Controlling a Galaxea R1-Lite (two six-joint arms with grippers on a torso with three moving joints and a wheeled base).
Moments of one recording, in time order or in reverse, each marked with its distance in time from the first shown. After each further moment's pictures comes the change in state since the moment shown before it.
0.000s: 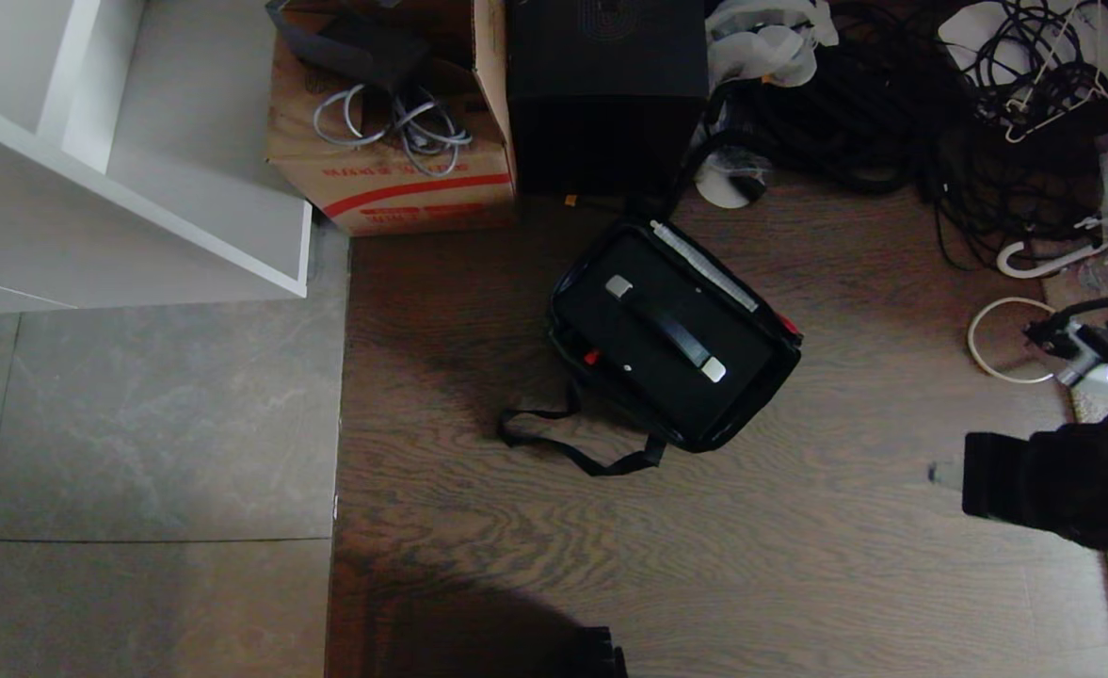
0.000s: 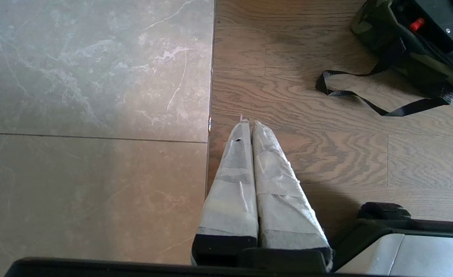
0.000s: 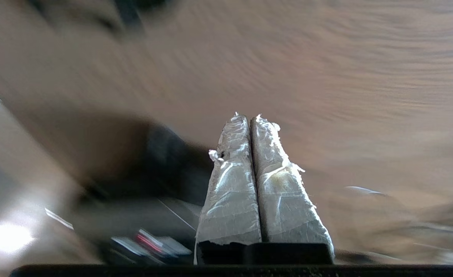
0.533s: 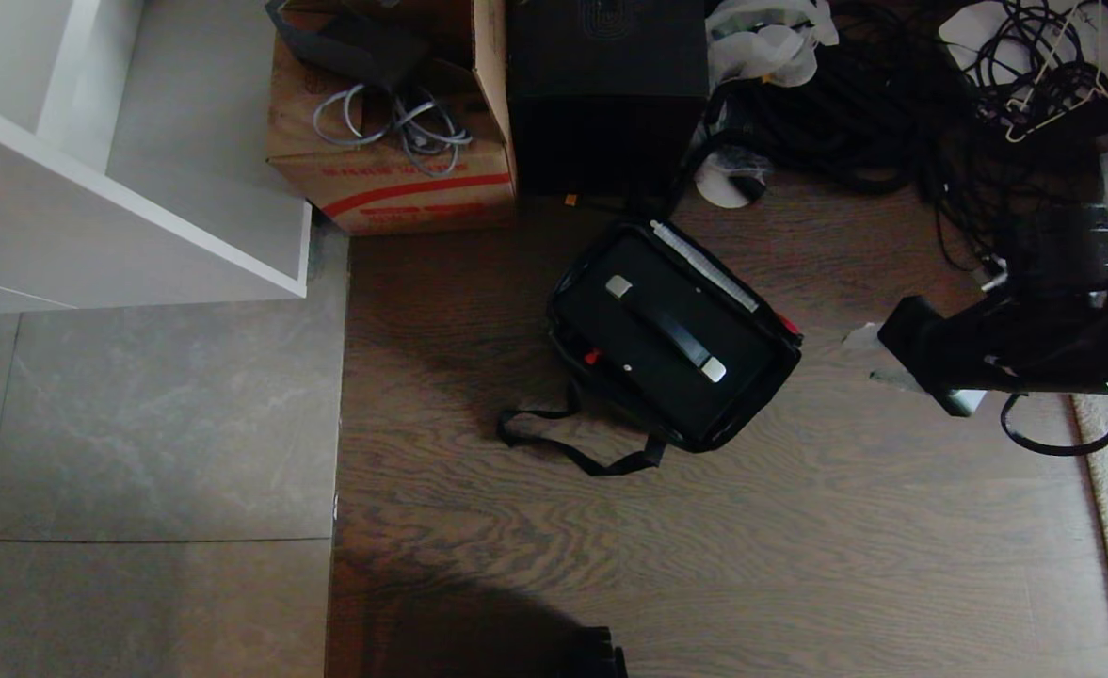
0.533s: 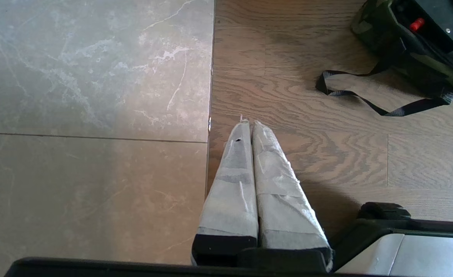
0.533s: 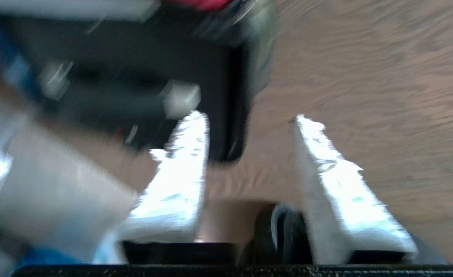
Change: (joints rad) left arm 0.001 0.000 0.000 0.000 0.000 0.000; right arm -0.307 0.425 -0.302 -0.241 0.323 0.302
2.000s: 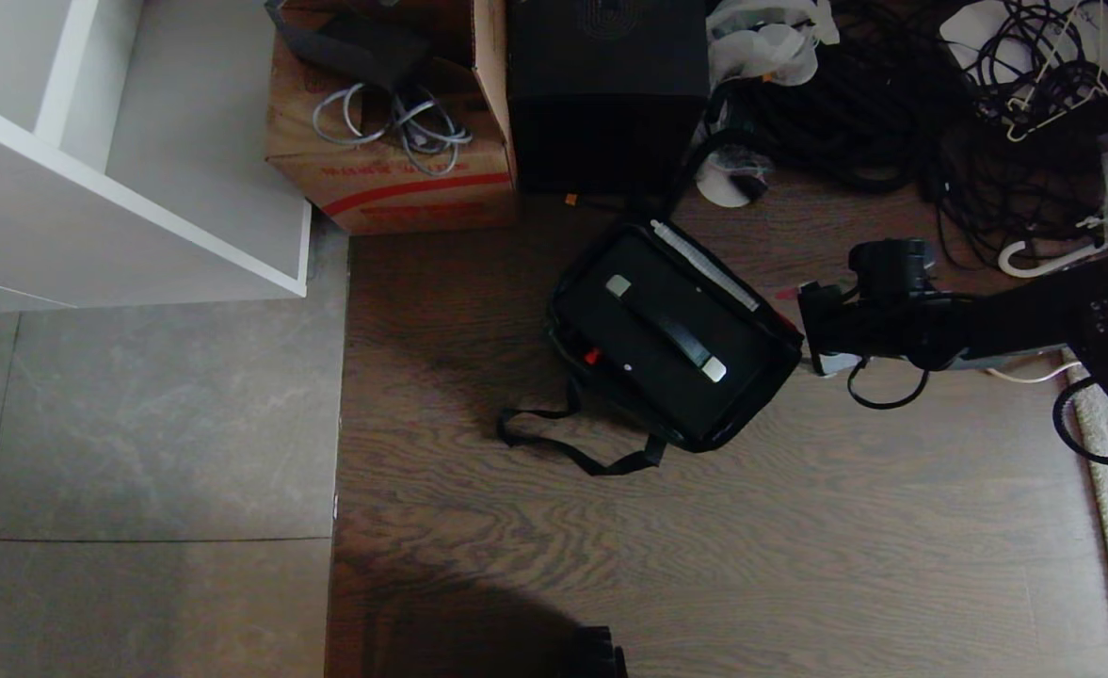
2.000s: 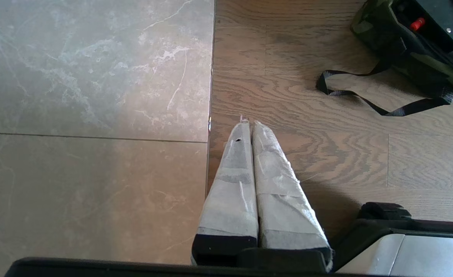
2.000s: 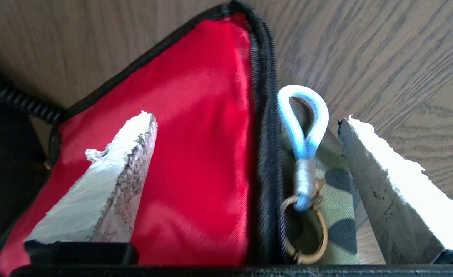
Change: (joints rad) left arm -0.001 0.000 0.000 0.000 0.001 0.000; right arm -0.031 0.595 -0.569 -0.157 -0.047 0.511
